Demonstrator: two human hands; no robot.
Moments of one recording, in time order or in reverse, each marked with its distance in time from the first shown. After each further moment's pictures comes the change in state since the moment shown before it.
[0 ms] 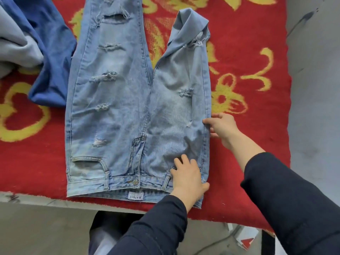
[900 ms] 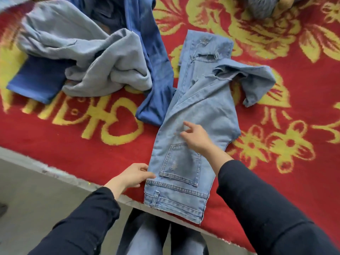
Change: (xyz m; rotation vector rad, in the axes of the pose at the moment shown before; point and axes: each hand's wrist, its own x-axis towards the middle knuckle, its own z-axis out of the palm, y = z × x) left_hand -0.050 -0.370 -0.123 -0.993 -0.315 -0.434; right_hand -0.080 -0.097 0.279 -0.594 -0.368 -0.296
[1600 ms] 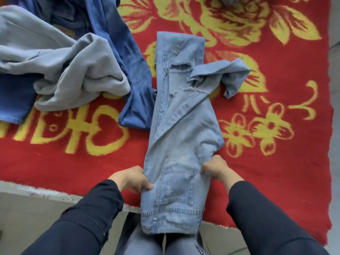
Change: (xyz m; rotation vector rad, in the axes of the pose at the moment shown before) left_hand 0.022 0.032 0.000 0.258 -0.260 -0.152; right_hand -0.053 0.105 -0.024 -0.006 0.039 0.584
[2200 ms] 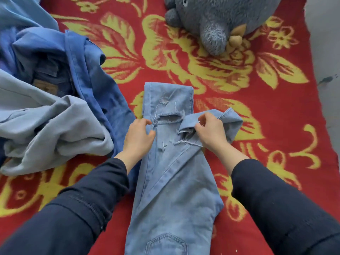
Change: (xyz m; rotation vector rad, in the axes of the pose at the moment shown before) left_hand 0.017 0.239 -0.122 0.146 1.050 0.678; right_hand 0.074 -0.196 -0.140 0.101 0.512 -0.611
